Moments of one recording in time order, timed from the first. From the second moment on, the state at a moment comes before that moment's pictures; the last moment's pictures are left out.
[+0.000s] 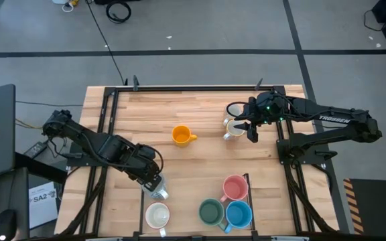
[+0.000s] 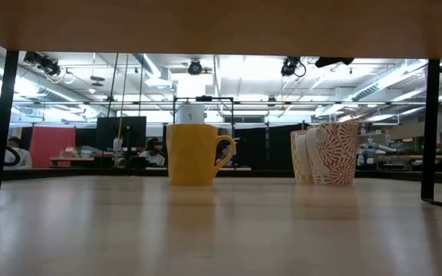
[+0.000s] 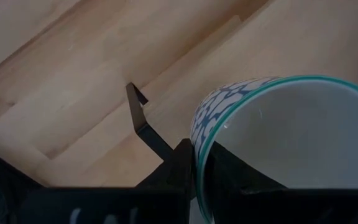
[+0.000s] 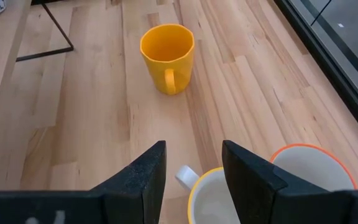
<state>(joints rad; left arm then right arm) -0.48 1.49 1.57 -1.30 0.02 -1.43 -0.24 0.93 0.88 -0.62 -0.11 0.01</state>
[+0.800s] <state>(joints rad) -0.48 1.49 1.57 -1.29 0.02 -1.43 -0.24 0.93 0.88 -0.62 -0.11 0.00</state>
